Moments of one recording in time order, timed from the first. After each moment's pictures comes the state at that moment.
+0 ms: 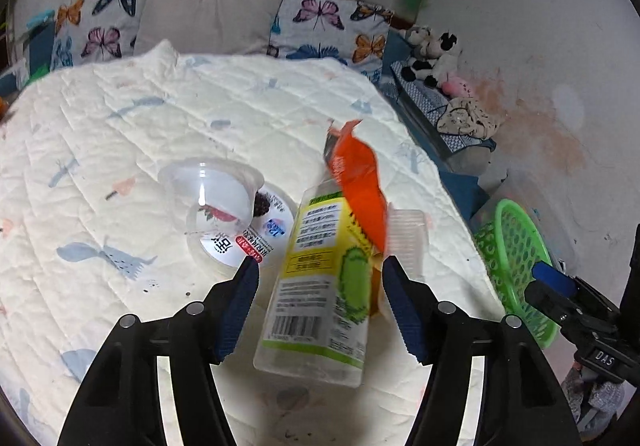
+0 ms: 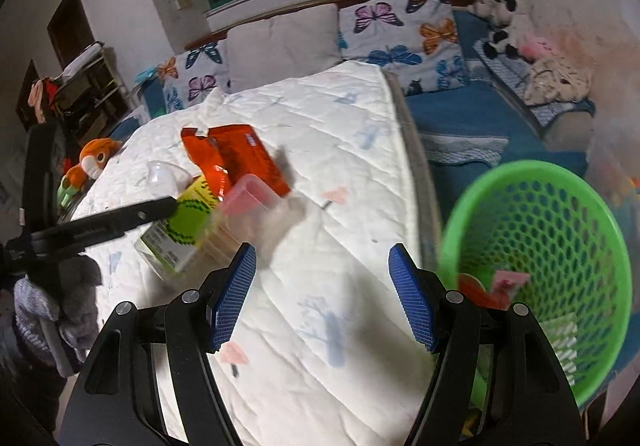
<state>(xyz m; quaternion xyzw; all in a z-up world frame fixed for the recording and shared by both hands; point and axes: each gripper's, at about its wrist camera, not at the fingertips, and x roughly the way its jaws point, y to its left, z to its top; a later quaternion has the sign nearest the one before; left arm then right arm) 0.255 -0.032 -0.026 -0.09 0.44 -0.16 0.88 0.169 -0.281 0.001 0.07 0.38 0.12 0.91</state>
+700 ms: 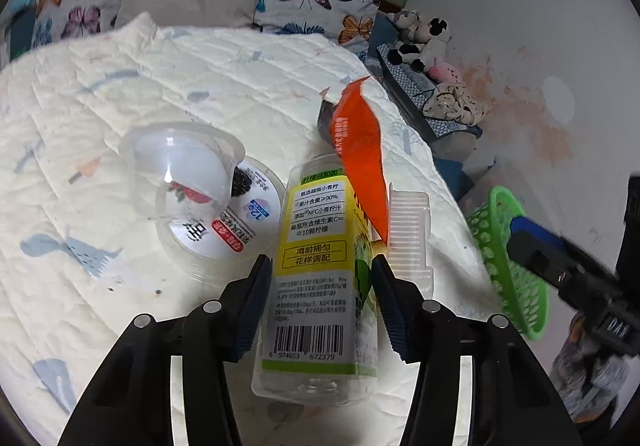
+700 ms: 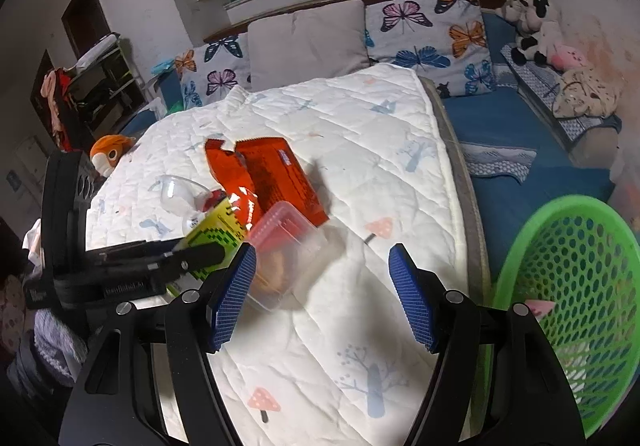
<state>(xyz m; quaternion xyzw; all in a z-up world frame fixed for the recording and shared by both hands) 0.263 -0.039 -0.044 -0.09 0.46 -0.20 0.86 0.205 -0.252 0.007 0.06 0.39 0.16 0.91</state>
